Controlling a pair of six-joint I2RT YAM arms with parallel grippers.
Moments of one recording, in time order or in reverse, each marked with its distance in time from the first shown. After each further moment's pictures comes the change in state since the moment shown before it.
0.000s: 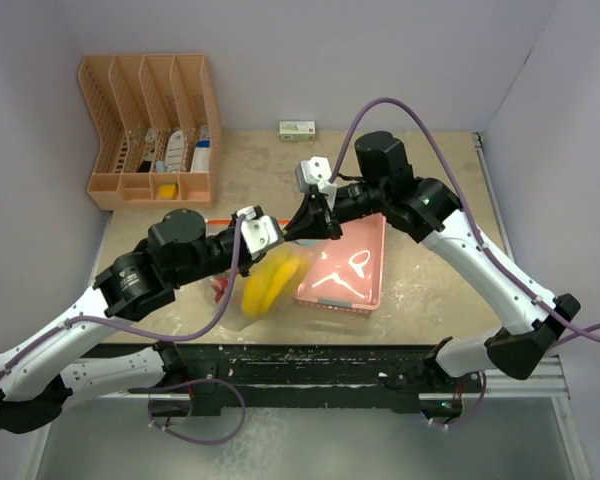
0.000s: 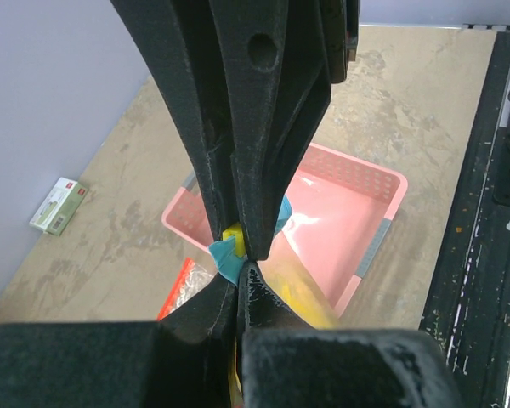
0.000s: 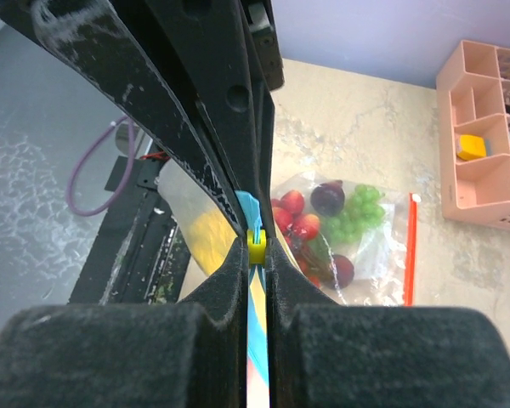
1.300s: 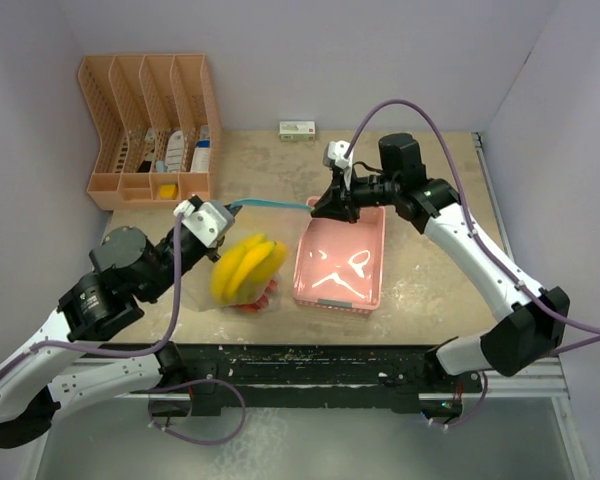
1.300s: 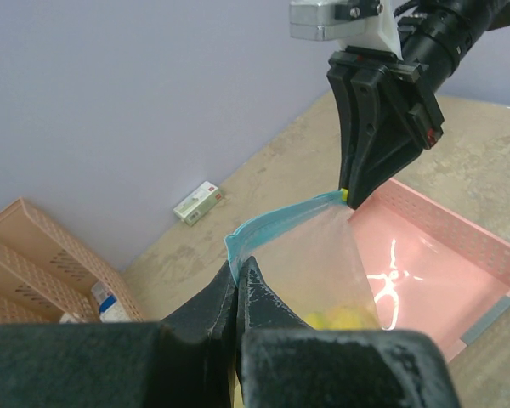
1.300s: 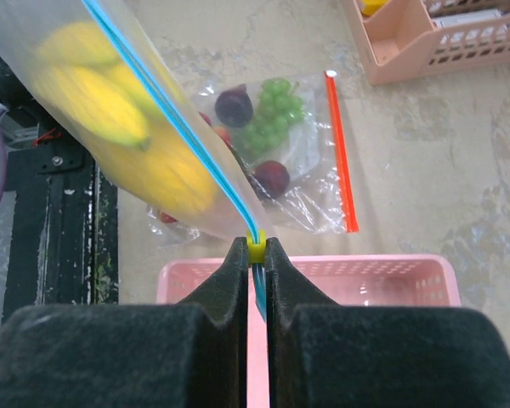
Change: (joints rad) left arm 0.000 -0.168 -0.031 0.122 -0.345 0.043; right arm -0.240 0.000 -0.240 0.182 0.091 0.091
